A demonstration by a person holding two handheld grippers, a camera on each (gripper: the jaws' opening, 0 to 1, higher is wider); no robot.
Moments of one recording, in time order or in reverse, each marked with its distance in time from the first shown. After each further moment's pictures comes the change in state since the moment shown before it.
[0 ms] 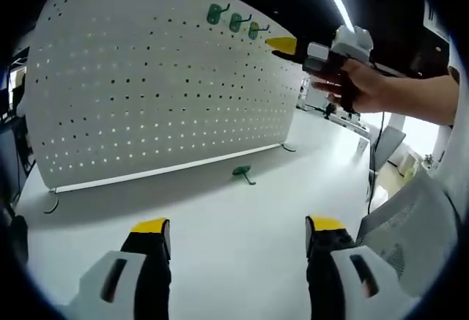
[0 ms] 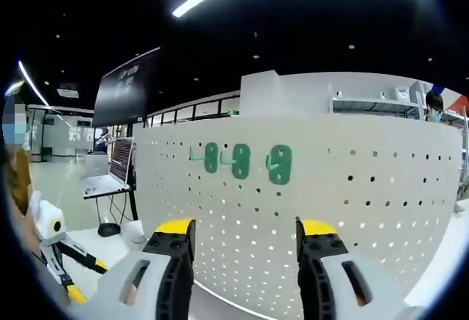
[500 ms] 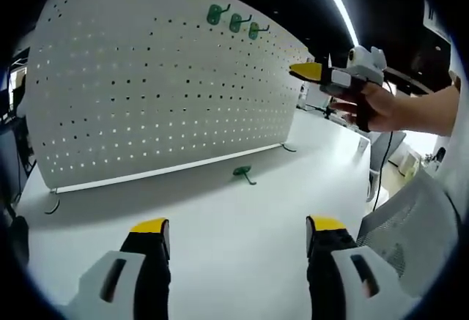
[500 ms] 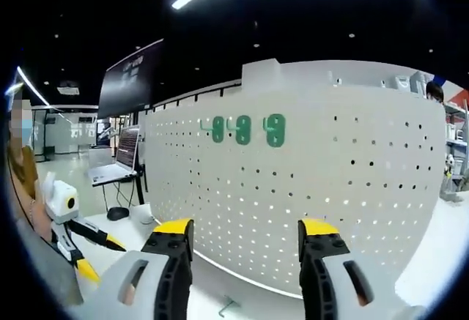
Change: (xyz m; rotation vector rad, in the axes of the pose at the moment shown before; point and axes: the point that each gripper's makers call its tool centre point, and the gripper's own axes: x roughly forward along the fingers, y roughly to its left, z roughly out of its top) left arm -0.001 0.001 -0.001 0.002 0.001 0.004; right arm -0.038 0.005 -0.037 0.024 0.073 0.018
